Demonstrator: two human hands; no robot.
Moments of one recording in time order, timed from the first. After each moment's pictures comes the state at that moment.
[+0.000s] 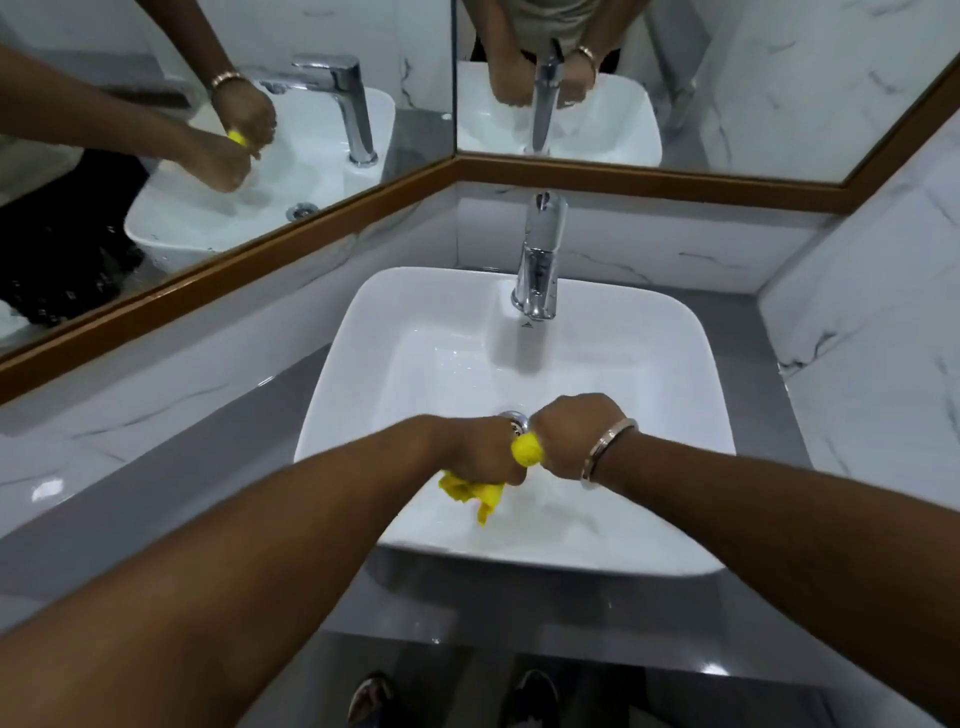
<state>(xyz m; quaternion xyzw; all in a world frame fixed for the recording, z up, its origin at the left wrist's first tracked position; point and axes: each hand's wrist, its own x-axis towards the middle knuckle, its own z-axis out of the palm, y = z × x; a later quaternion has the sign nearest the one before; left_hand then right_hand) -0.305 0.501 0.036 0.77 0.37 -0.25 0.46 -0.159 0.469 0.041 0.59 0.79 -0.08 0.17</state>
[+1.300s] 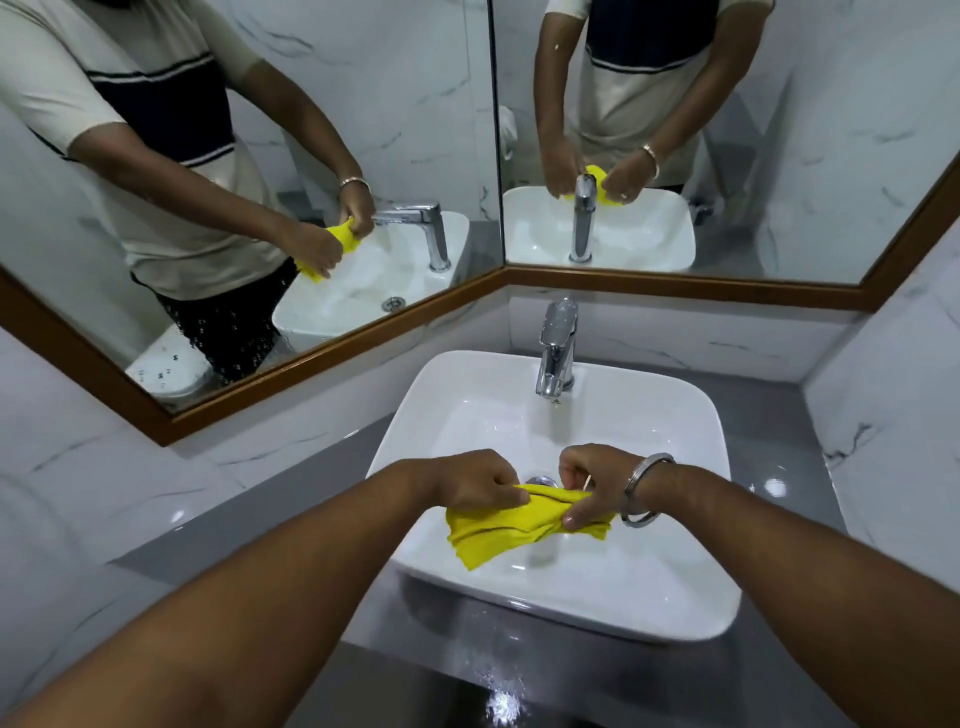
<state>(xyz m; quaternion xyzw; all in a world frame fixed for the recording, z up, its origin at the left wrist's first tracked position) -0.331 0.481 0.103 0.80 0.46 -0.12 0.37 -0.109 0.468 0.092 0.50 0.78 -0.37 0.01</state>
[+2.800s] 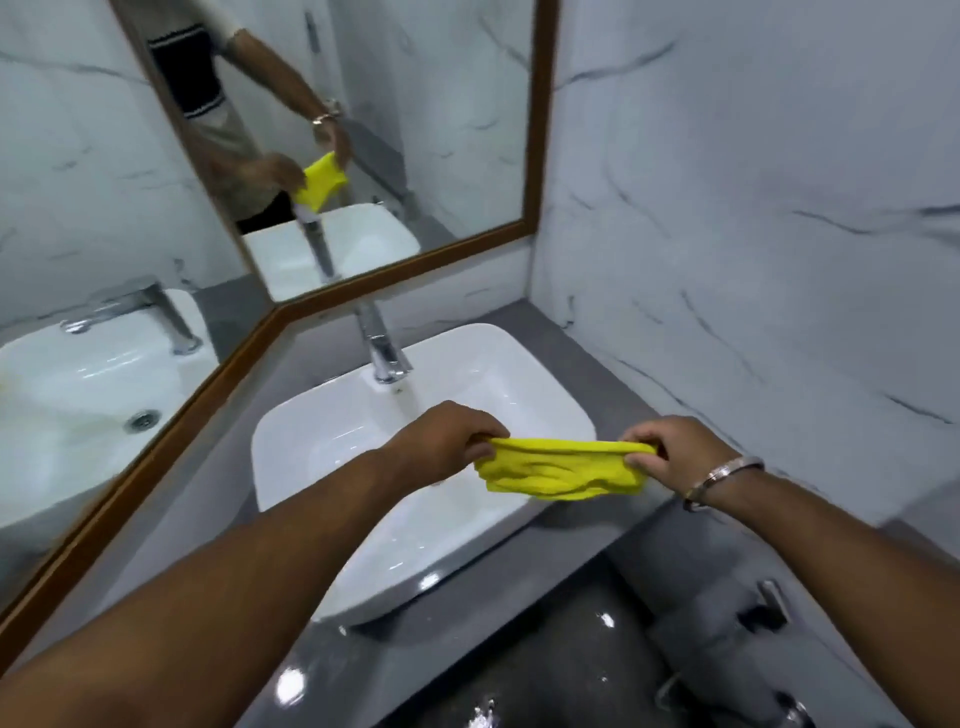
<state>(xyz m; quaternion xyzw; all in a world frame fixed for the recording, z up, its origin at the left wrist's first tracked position) -0.310 0.471 0.130 0.97 0.01 0.04 0.24 -0.121 0.215 0.141 0.84 0.48 -0.14 -0.21</state>
